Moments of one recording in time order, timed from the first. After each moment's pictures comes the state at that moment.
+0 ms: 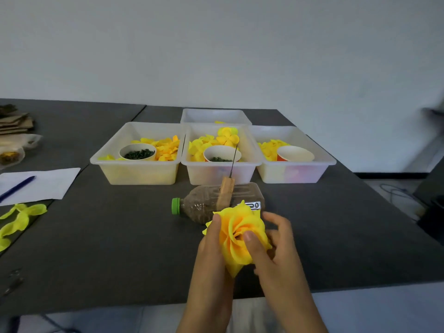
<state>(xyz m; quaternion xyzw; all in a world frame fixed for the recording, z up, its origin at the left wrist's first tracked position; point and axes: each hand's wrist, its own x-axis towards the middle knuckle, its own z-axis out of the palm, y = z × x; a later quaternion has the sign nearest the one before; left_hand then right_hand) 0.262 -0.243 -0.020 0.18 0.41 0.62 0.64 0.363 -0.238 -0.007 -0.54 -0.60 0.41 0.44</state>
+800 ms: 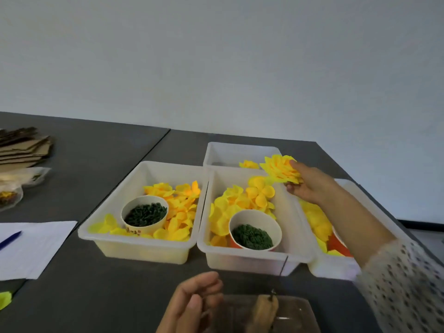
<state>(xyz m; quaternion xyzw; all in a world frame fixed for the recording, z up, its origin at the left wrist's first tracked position) 0.160 -0.106 0.014 0.17 0.48 0.68 0.53 0.317 0.189 0.085 -0.48 -0.43 0.62 0.45</state>
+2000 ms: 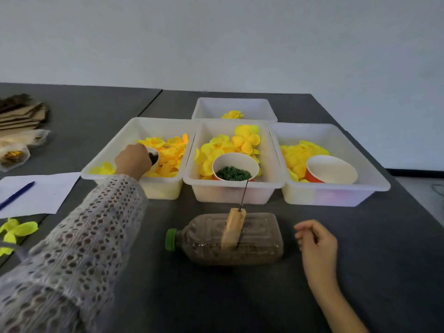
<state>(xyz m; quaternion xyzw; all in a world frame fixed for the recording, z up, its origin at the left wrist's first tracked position) -0.008 0.056 -0.015 0.46 0.88 0.10 0.00 0.421 -0.027 -0.088 -0.60 -0.53 0.34 0.50</state>
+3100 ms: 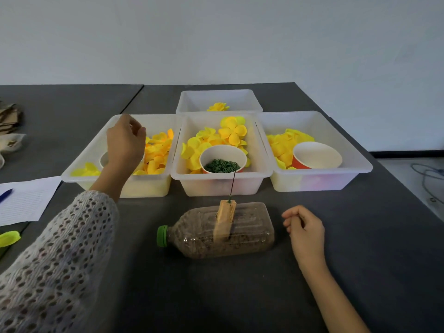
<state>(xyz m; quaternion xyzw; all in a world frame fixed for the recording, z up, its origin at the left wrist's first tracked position) 0.030 0.049 0.013 0.49 0.75 0.45 -0.06 0.421 -0.027 -0.090 -0.61 -0.55 0.32 0.47</state>
